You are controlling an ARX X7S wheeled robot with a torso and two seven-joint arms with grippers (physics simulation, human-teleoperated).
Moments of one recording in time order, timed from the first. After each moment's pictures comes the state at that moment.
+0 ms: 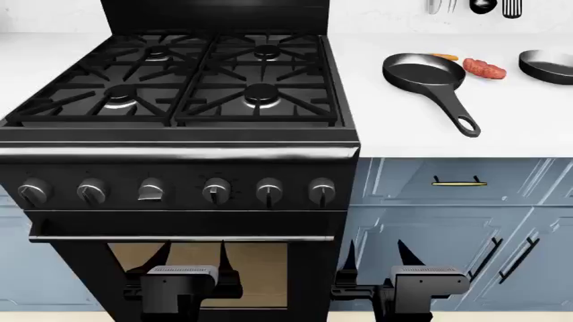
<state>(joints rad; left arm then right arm) 0.00 0.00 0.00 0.00 0.00 0.00 0.00 0.00 0.00 0.00 0.00 0.00 0.00 0.00</state>
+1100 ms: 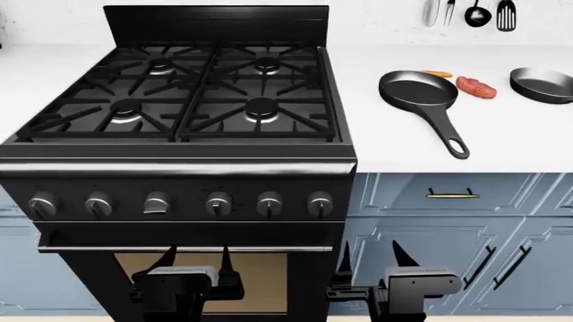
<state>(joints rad) -0.02 -0.08 0.10 -0.07 -0.17 0.03 -0.07 0.02 0.09 -0.12 0.06 0.07 -0.05 0.10</state>
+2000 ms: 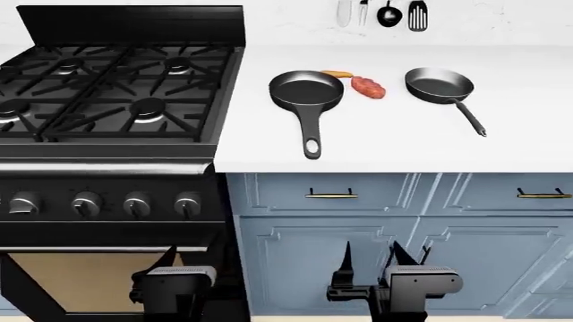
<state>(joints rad) -0.02 -0.12 0.15 -0.06 -0.21 0.04 -0.12 0.03 0.12 -0.17 0.05 0.13 -0.03 0.15</state>
